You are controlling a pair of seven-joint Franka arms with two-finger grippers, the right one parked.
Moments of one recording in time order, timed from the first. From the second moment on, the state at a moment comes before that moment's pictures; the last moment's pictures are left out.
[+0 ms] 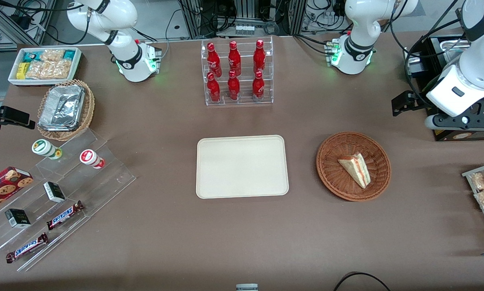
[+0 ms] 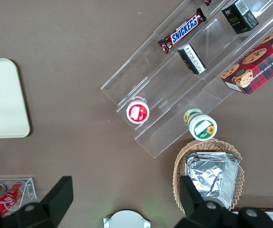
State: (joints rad) arm 0.05 0.02 -0.19 -1.56 0.00 1.46 -0.08
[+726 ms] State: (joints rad) arm 0.05 0.06 -0.20 -1.76 0.00 1.66 -0.08
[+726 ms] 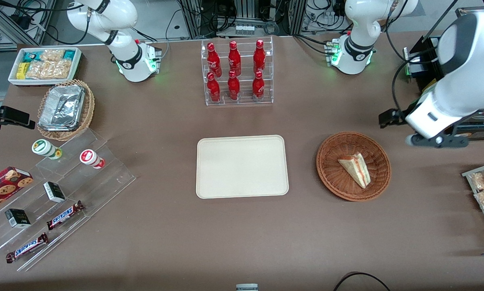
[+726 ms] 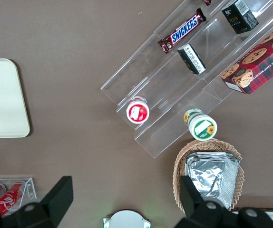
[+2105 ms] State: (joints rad) arm 0.03 0.08 -0.21 -2.20 0.00 2.32 -0.87
